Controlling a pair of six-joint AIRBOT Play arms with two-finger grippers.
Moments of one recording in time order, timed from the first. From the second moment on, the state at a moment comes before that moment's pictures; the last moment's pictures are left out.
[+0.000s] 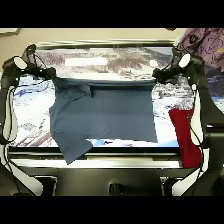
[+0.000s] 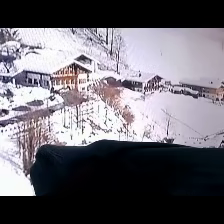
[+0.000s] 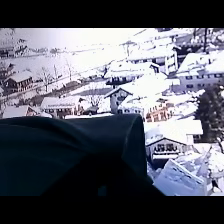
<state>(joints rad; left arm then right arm) 0.10 -1.97 2.03 1.30 -1.05 -1.49 -0.02 -1.90 1.97 -1.31 1.17 1.71</state>
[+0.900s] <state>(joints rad) 0.10 -2.00 2.01 1.30 -1.46 -1.53 -0.02 -1.95 1.95 -1.35 1.47 1.73</state>
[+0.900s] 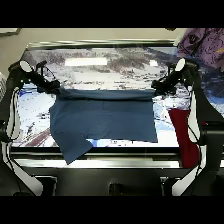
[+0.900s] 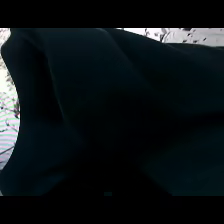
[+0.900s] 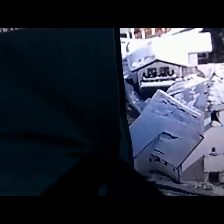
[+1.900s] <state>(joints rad) 0.06 -2.03 1.99 1.43 -1.69 -1.60 -0.02 -2.02 1.93 -1.31 1.72 1.75</state>
